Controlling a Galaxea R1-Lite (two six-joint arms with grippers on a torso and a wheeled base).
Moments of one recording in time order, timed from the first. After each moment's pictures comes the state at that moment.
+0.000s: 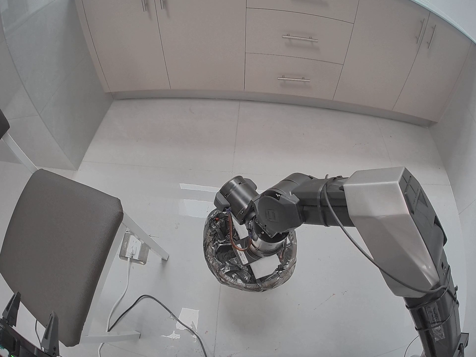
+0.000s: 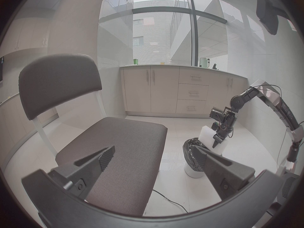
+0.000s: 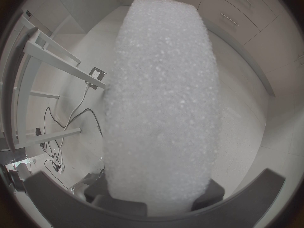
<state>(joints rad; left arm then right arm) 0.00 0.02 -0.02 0.00 -0.01 0.00 0.77 2.50 -2.00 0.66 -0.34 0.28</state>
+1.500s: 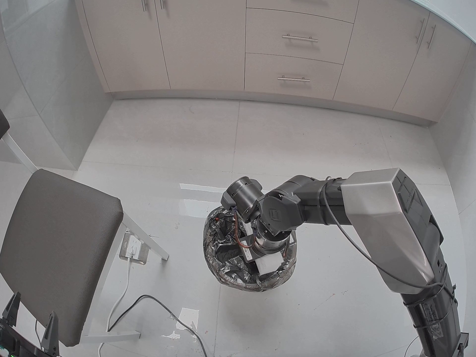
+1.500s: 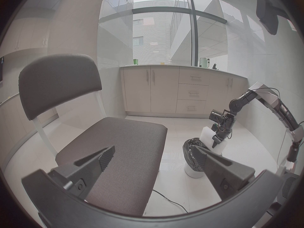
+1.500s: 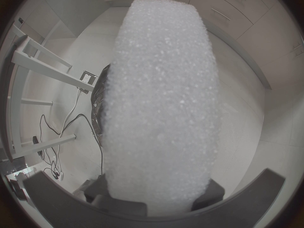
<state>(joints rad) 0.00 0.02 -0.02 0.00 -0.01 0.00 0.74 2.53 -2.00 0.63 -0.36 0.31</state>
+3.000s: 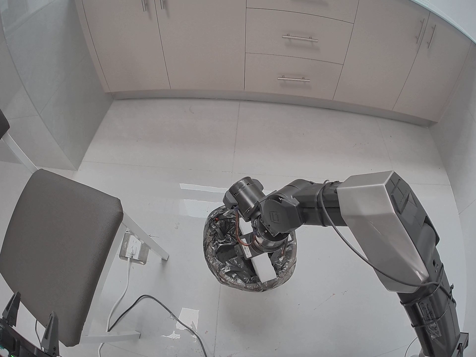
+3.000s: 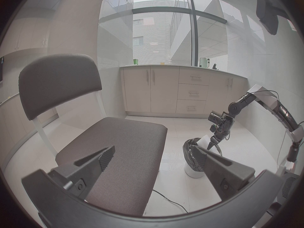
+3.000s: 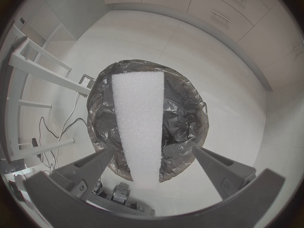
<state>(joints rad) 0.00 0.02 -0.02 0.00 -0.01 0.00 0.72 2.56 -2.00 0.55 -0.36 0.28</state>
